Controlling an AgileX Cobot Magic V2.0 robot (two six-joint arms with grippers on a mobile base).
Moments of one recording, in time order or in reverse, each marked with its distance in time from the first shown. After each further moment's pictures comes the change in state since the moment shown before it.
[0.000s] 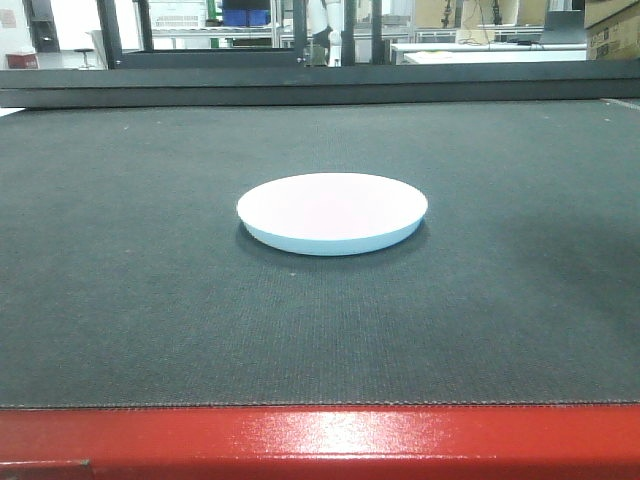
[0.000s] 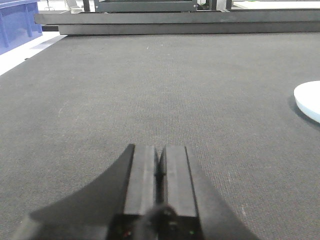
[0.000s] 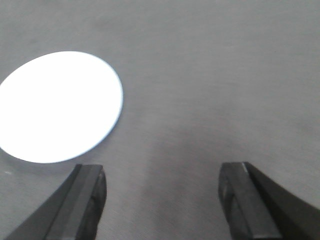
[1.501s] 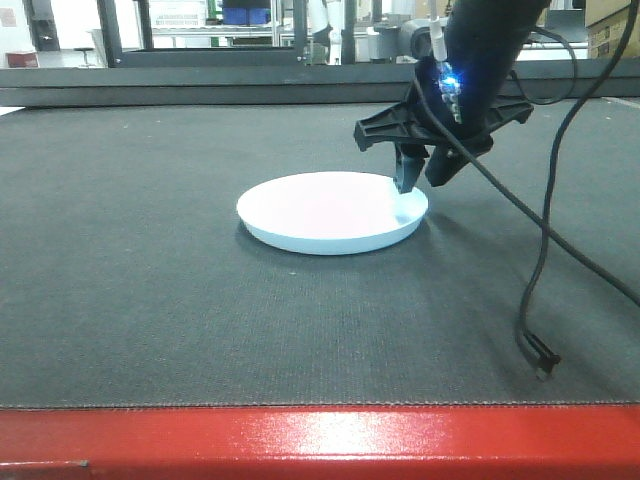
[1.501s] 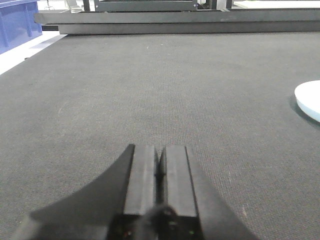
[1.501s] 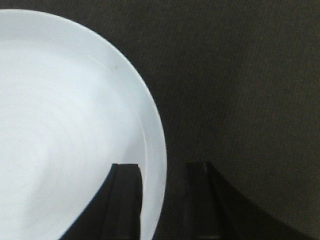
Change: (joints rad) left arm 0.000 0.000 0.000 0.000 0.000 0.000; right arm 0.103 0.751 -0.427 -0.108 -0.086 0.049
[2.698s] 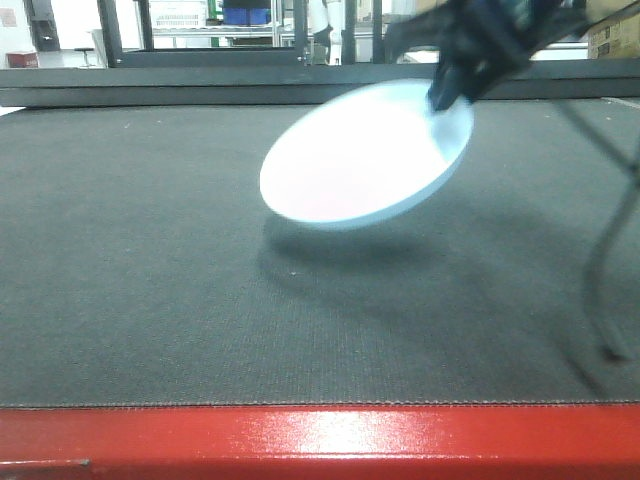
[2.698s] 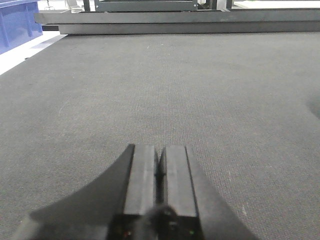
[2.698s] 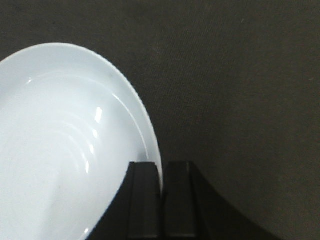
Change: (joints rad) left arm 0.000 0.000 0.000 0.000 0.000 0.000; right arm 0.000 -0.365 0.257 -0.016 -0.096 0.011
